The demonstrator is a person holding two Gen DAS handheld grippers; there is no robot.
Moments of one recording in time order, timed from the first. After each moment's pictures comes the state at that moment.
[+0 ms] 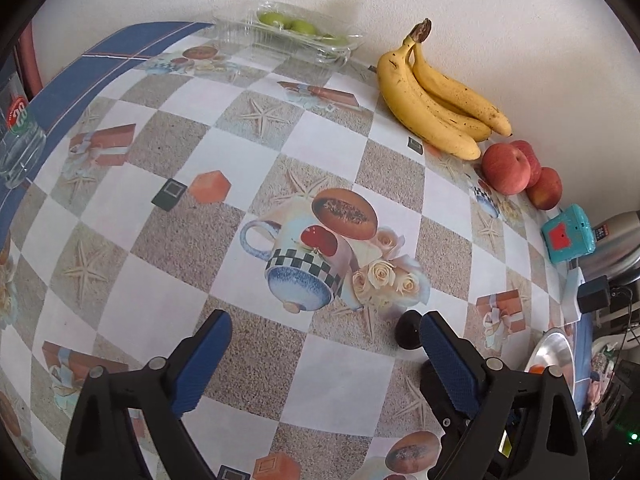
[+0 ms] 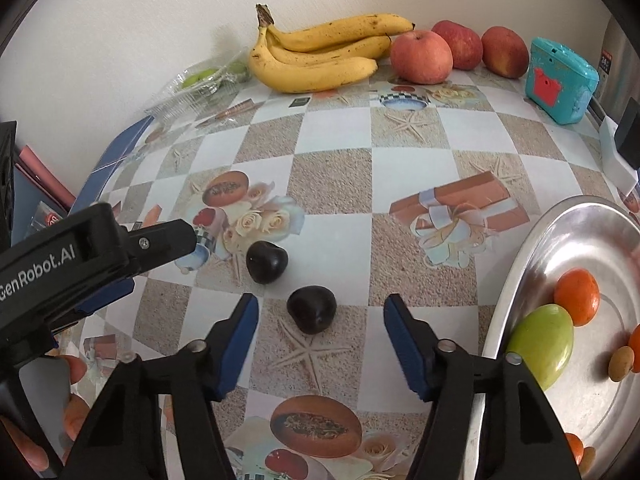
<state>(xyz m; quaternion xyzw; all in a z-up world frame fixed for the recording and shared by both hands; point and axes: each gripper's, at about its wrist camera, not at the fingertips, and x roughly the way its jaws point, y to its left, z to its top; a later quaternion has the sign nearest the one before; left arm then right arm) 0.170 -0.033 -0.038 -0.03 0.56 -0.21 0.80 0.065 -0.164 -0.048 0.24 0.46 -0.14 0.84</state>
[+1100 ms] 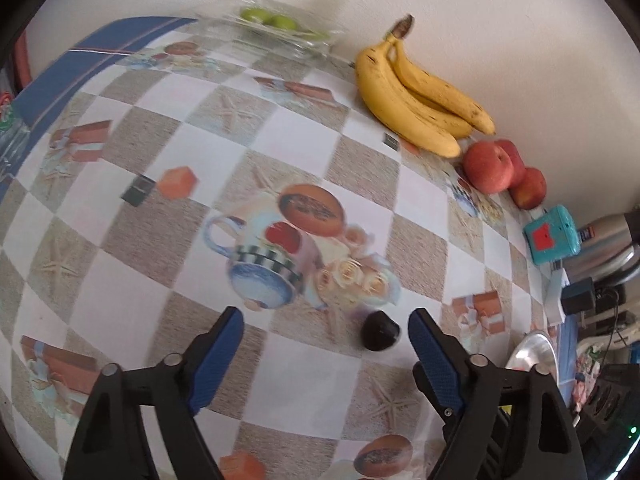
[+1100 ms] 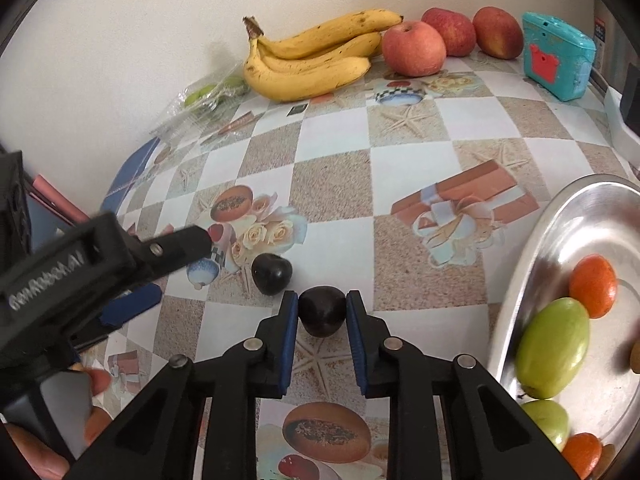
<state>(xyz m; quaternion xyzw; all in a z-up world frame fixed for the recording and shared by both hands) 0.165 -0.052 -0.039 -0.05 0.57 -0.24 0.78 0.060 -0.175 -0.048 0.29 0.44 -0.12 0.84</state>
